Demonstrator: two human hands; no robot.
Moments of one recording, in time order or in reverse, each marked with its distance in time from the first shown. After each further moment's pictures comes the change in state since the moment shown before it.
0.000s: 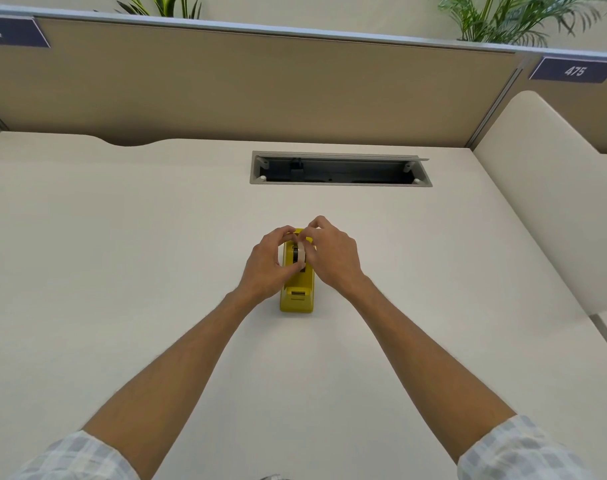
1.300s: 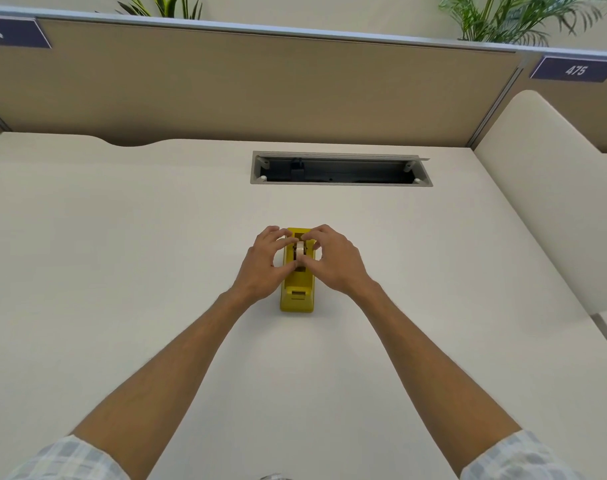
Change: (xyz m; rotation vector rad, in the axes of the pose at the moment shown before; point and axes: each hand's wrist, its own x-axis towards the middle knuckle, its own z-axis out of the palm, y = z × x) left_hand -0.004 0.002 -0.012 0.134 -0.078 0.086; right_hand -0.007 0.017 0.006 0.200 -0.094 0.027
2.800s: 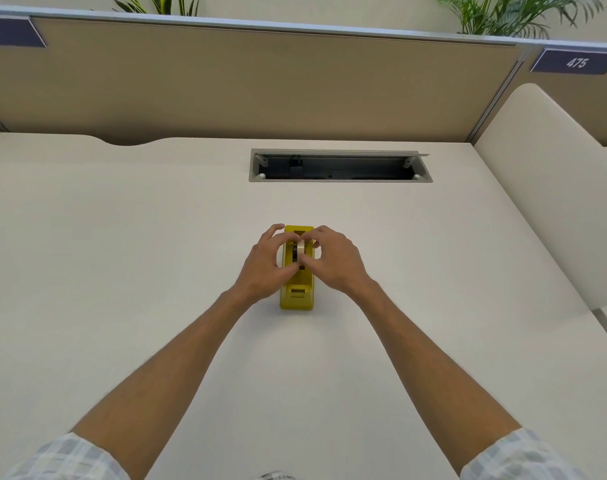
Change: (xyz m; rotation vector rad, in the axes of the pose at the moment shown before) left_hand -0.003 0.009 0.002 -0.049 -0.011 -0.057; right_hand -0.005 -0.002 0.000 0.002 0.009 0.012
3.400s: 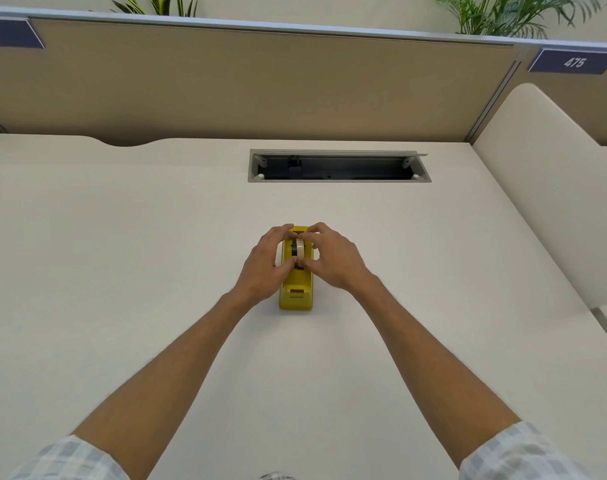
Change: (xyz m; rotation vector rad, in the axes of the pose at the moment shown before) left_hand 0.002 -0.004 0.004 -0.002 0.013 0.011; right_hand 0.005 0.001 -0.006 -0.114 -0.116 -0.052
